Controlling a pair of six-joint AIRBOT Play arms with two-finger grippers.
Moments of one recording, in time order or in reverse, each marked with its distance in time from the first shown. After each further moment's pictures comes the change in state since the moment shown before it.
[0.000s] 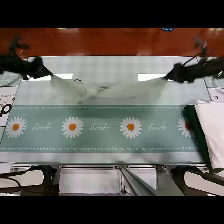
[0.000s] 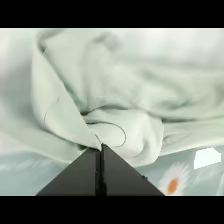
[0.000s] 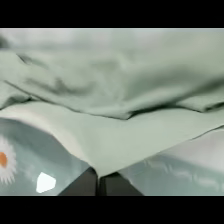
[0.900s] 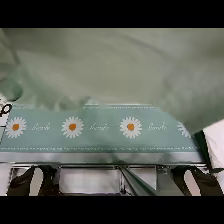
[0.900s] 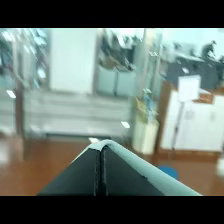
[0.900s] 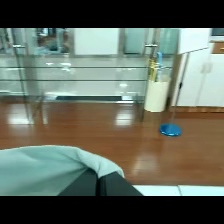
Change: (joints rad) left arm 0.203 0.889 0.305 0.058 0.271 -0.037; right arm -0.119 0.747 0.453 -0.442 -0.006 0.183
